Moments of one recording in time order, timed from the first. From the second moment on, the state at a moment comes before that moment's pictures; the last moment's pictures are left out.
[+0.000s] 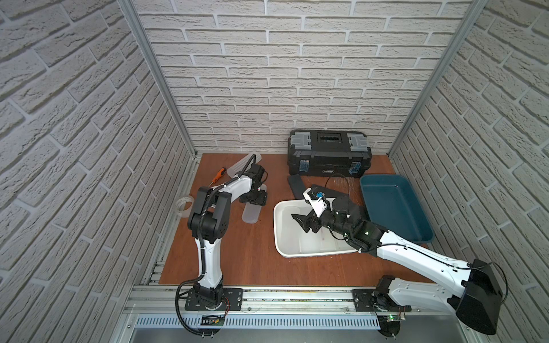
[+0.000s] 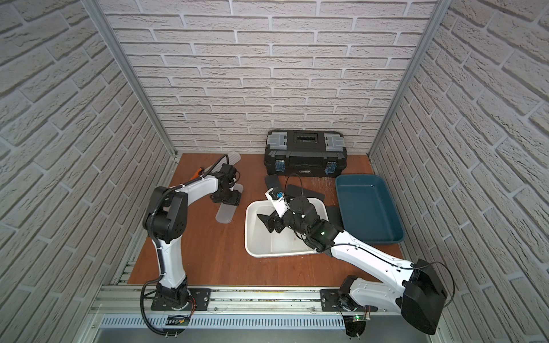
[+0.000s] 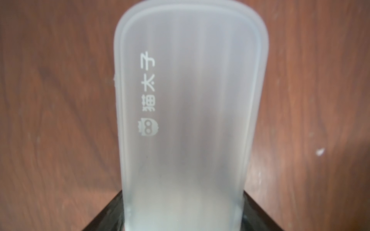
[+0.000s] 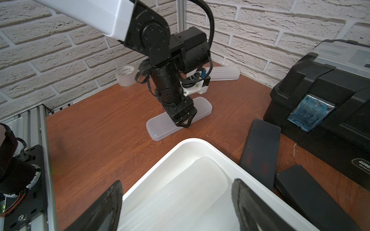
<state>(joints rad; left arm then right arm) -0.33 1.97 1.36 -0.73 -0.05 -0.19 0.78 1.14 0.78 -0.02 -0.05 0.04</state>
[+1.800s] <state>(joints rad) 0.17 0.75 1.10 -0.88 -0.15 -0.37 1.13 2.32 2.02 -0.83 0.37 0.92</state>
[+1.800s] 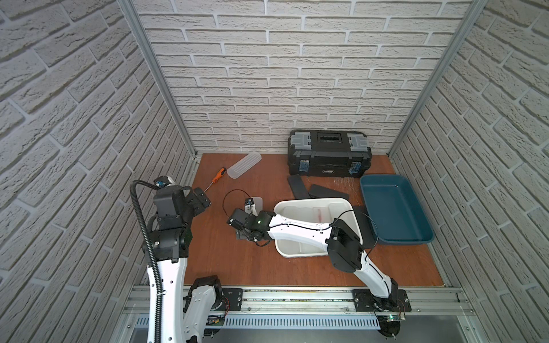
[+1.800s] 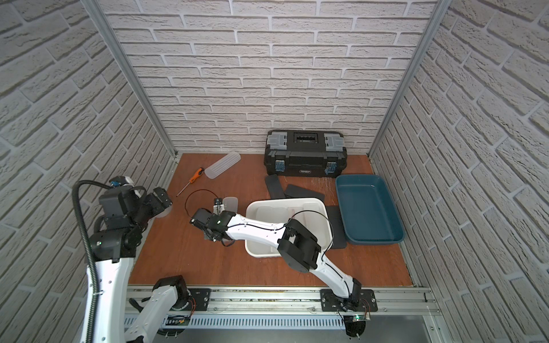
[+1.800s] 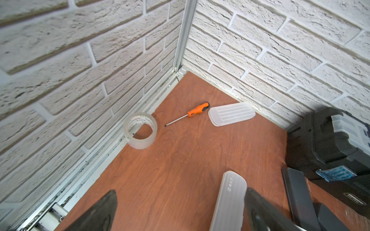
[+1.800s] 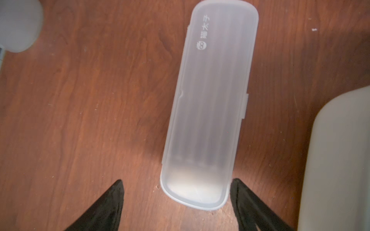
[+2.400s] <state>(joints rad) 0.21 0.69 1.06 -0.84 -0.15 -0.37 1.09 2.36 2.04 -0.87 0.41 1.03</state>
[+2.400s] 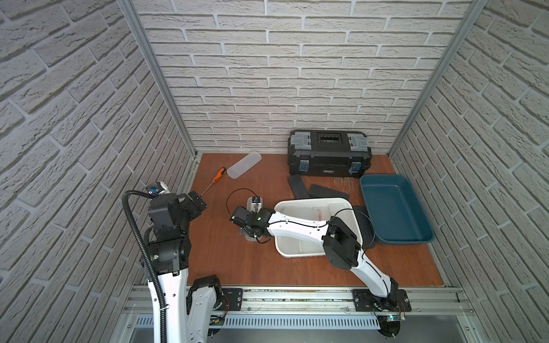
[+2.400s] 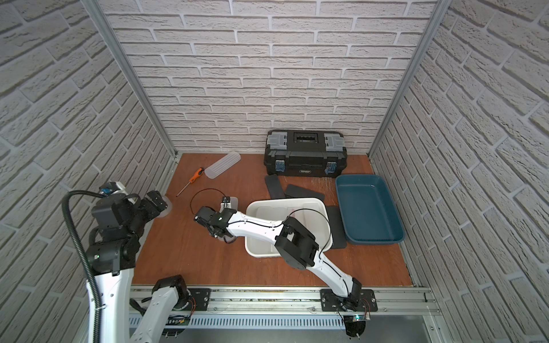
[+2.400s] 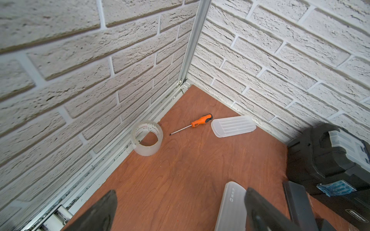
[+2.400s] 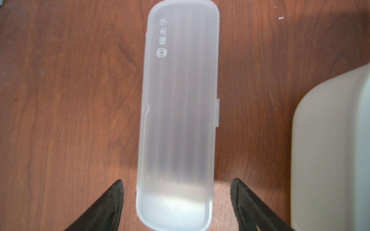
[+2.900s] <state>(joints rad) 0.22 0.69 1.03 -0.81 -0.11 -0.37 1.07 2.48 2.17 -0.90 0.41 1.03</state>
